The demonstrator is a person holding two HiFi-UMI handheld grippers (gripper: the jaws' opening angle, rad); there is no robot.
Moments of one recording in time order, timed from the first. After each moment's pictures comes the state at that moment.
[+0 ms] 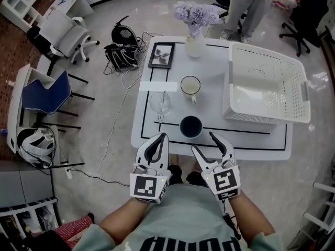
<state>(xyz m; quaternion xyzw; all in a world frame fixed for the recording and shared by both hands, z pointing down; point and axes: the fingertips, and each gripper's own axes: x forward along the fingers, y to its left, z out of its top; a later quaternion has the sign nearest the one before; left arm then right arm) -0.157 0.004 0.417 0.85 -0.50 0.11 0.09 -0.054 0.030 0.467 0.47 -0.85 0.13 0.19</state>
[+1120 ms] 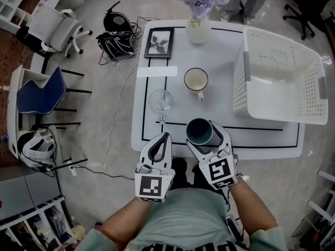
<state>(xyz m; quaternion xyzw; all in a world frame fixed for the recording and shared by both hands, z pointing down) -0.168 -0.024 0.497 0.85 -0.48 0.17 0.12 -0.085 -0.017 0.553 0.44 -0.86 0.13 0.23</state>
